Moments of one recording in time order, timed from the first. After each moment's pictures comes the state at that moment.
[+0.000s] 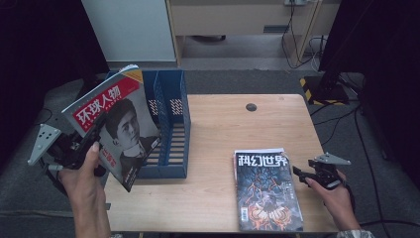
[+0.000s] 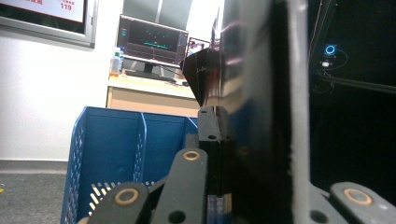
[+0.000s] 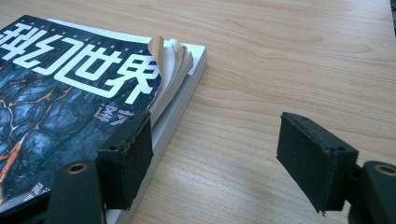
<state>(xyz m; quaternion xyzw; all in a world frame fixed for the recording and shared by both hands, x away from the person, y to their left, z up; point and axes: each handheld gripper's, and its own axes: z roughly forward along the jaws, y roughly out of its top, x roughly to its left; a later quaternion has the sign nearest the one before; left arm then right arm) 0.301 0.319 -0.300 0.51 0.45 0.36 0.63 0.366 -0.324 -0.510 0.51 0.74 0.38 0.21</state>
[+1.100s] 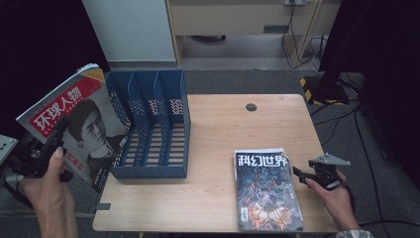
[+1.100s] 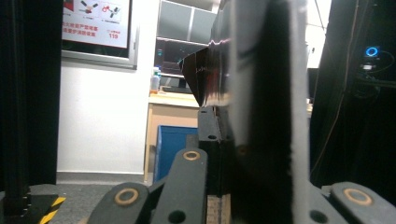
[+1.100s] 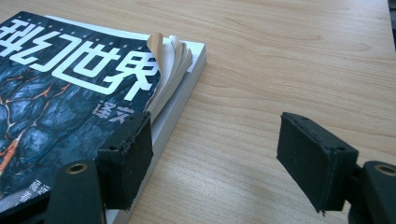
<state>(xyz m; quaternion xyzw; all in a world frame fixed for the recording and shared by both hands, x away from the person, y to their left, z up) 0.280 0.379 -0.291 0.49 0.45 0.43 0.61 0.365 -0.323 -0.510 0.51 0.74 0.37 0.22</state>
